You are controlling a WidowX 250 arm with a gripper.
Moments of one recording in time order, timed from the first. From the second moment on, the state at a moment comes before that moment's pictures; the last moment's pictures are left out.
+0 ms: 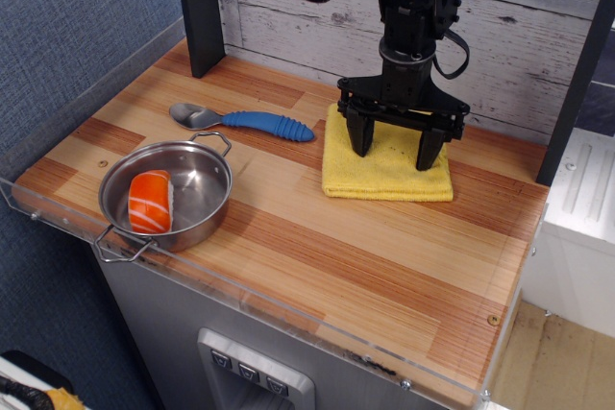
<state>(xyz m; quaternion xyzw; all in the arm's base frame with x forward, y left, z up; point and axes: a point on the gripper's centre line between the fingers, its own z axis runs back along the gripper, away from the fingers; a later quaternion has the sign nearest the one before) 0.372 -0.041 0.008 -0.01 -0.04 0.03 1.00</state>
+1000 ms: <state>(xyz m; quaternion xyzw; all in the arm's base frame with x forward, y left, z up) 0.298 -0.065 0.009 -0.02 -0.01 -0.13 0.99</state>
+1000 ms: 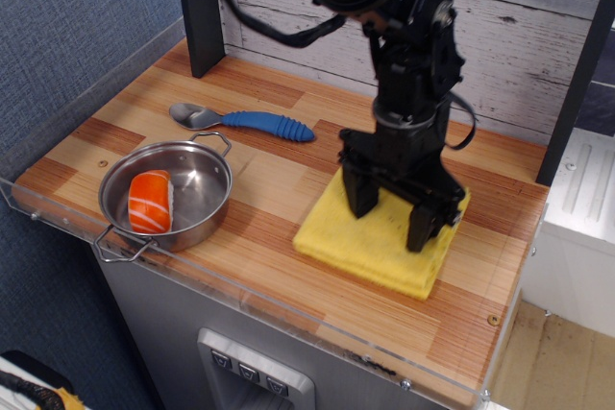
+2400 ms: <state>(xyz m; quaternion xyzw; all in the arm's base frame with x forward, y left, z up) 0.258 -0.064 0.018 0.00 0.01 -0.15 0.99</state>
